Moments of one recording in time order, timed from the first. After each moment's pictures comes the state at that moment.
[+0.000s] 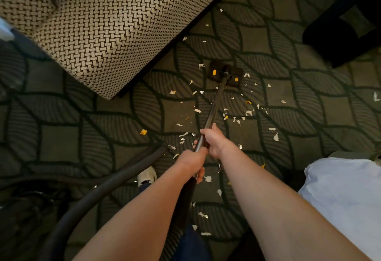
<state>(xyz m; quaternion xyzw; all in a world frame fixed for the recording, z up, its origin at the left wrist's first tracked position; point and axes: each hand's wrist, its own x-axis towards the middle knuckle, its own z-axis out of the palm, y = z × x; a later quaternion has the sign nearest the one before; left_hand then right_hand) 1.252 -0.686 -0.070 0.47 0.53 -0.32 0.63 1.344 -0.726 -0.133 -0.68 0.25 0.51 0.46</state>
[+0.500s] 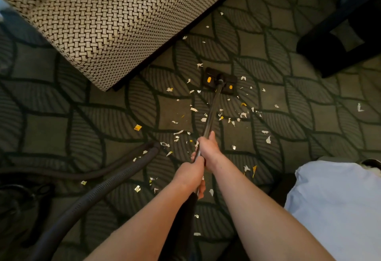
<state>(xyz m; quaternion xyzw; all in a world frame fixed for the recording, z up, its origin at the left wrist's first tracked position) 1.208 -0.709 -0.064 0.45 0.54 -0.31 0.64 1.294 -0.742 -0.147 -0.72 0.25 0.47 0.44</state>
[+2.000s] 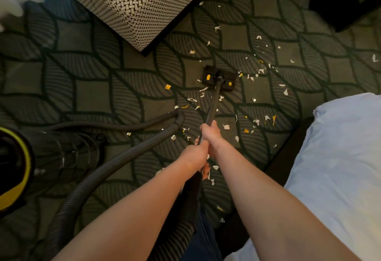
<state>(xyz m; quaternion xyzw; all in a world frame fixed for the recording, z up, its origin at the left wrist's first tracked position) 0.953 -0.735 0.001 0.48 0.55 -0.37 0.57 1.023 -0.774 -0.109 -0.70 0.27 0.46 0.47</state>
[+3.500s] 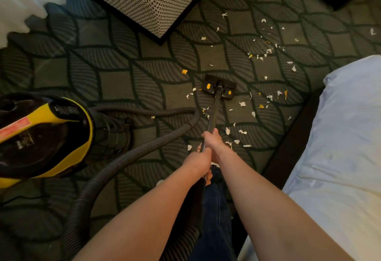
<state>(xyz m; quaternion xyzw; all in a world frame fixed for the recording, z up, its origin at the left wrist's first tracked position) 0.733 -0.717 0.002 0.46 0.56 -0.35 0.60 0.803 -0.760 -0.091 -0.73 0.27 0.46 0.42</state>
